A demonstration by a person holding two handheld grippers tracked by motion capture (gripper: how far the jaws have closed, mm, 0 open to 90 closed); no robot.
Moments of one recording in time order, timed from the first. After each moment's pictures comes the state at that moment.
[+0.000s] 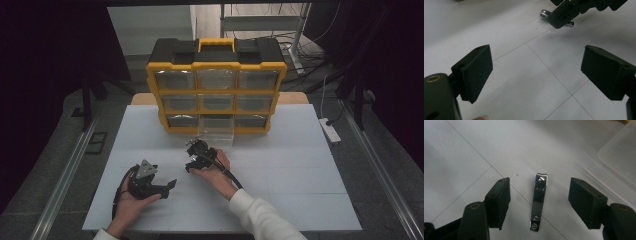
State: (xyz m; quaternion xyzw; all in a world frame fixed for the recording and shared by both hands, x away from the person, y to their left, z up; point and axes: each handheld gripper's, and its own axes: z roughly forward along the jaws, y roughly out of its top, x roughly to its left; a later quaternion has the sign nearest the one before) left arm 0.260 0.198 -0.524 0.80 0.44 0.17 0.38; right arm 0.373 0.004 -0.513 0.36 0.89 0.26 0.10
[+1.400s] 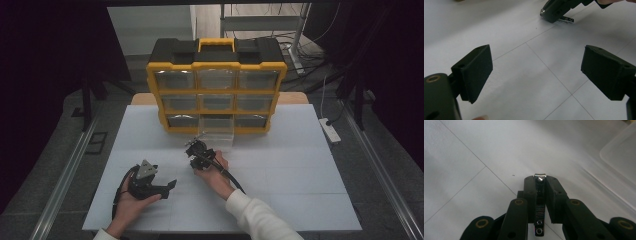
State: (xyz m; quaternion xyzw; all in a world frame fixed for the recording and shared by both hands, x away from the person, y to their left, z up) left arm 0.260 0.198 -0.525 0.80 0.44 0.18 0.38; right arm 0.374 0.008 -0.519 0.36 0.89 0.25 0.11
